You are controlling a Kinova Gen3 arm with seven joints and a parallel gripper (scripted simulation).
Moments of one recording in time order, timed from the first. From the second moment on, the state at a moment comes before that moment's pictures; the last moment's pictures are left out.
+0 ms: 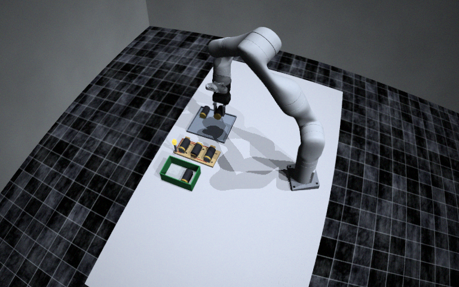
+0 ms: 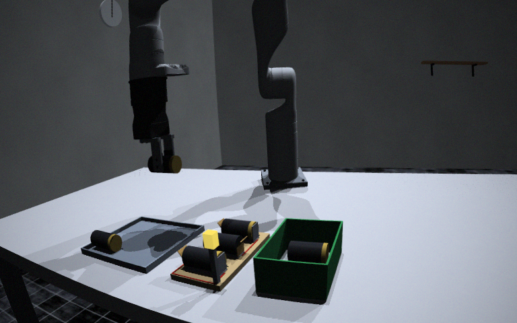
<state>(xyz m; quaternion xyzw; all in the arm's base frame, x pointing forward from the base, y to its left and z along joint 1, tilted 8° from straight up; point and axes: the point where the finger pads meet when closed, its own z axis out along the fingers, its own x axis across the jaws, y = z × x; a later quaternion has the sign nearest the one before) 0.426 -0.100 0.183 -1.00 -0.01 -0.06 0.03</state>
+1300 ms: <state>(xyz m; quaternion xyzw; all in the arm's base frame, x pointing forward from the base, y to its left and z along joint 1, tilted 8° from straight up) 0.453 -0.018 0.191 -1.00 0.00 -0.06 0.03</state>
